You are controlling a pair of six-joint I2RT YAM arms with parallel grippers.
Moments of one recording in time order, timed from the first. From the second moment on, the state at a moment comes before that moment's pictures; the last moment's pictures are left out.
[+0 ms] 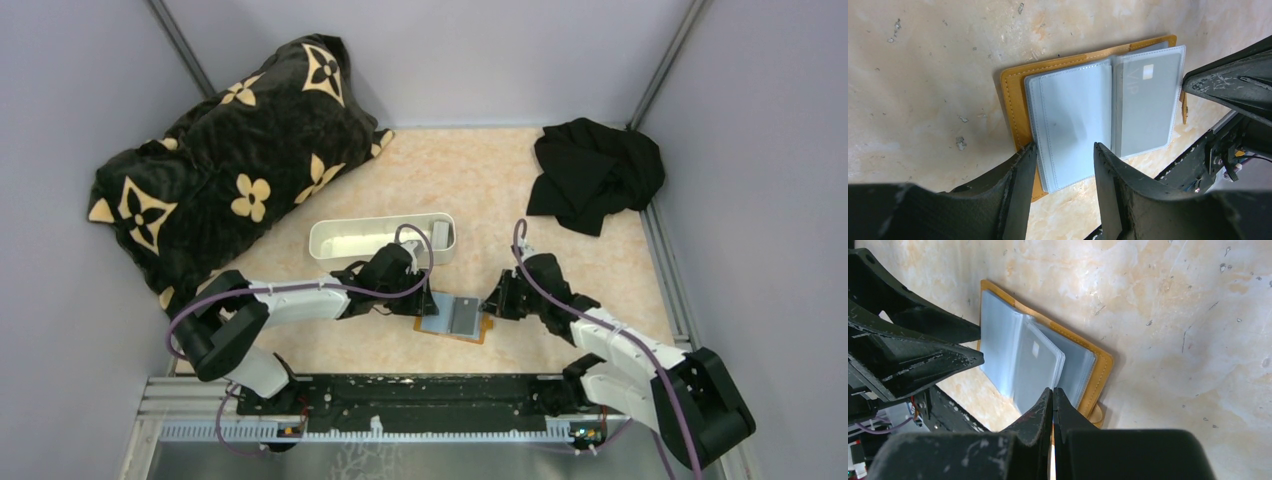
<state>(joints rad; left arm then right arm) -0.88 1.53 0.67 0.03 0.13 -0.71 0.49 0.99 0.30 -0.03 -0.32 0.68</state>
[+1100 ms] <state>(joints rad) -0.88 1.52 0.65 0.06 0.13 -0.71 0.61 1.15 0.43 0.07 -0.39 0.69</state>
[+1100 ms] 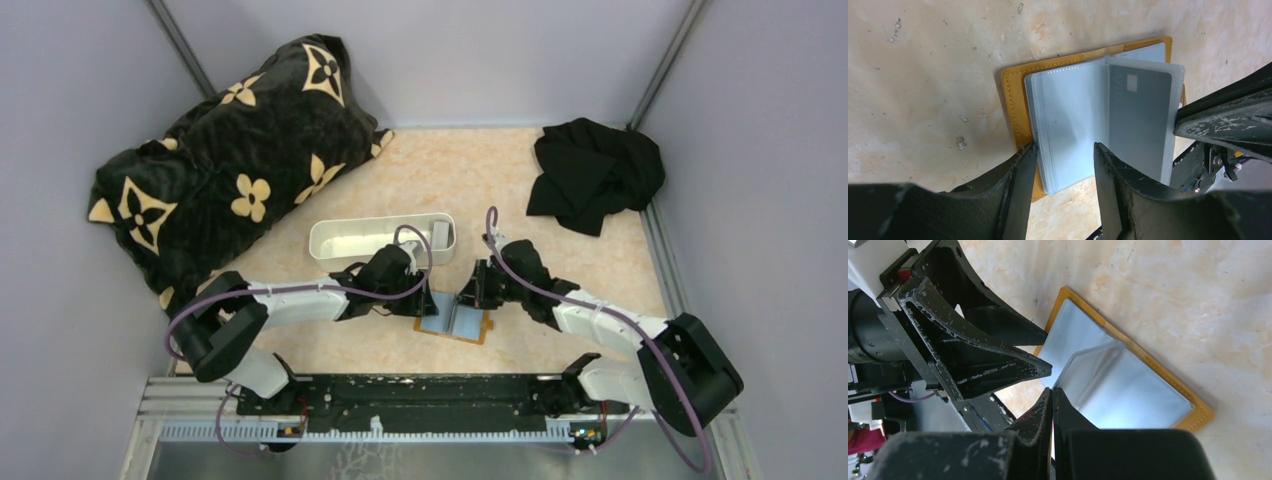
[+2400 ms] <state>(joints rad) -0.89 1.36 0.69 -0.32 -0.07 -0.64 0.65 1.21 0.47 0.07 -0.33 0.66</state>
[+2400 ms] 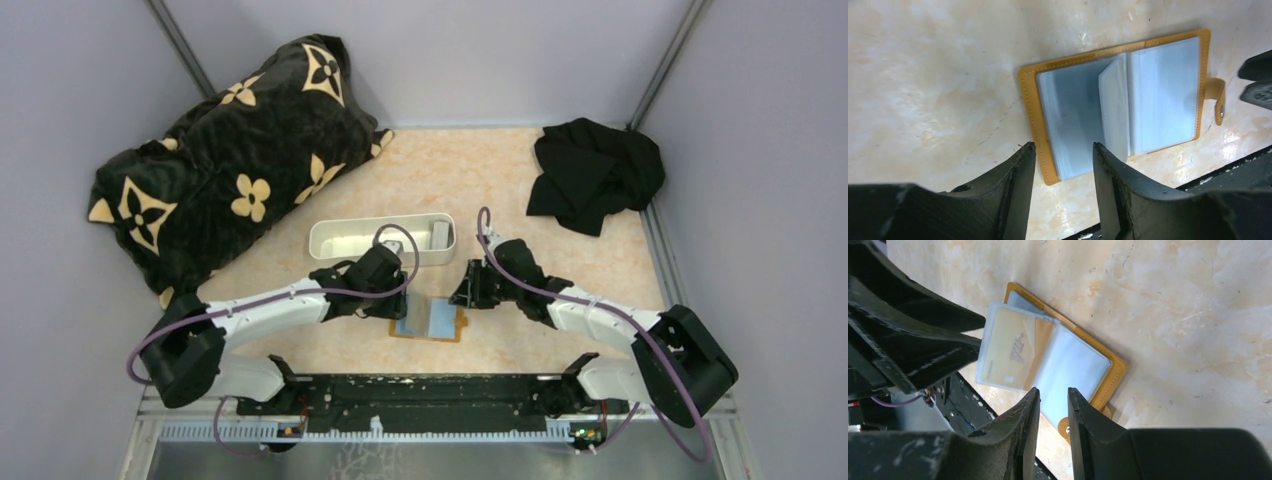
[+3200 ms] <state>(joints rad) -0.88 1.27 0.58 -0.04 0.16 -0.66 0.69 1.31 0.47 0.12 -0.36 0.66</state>
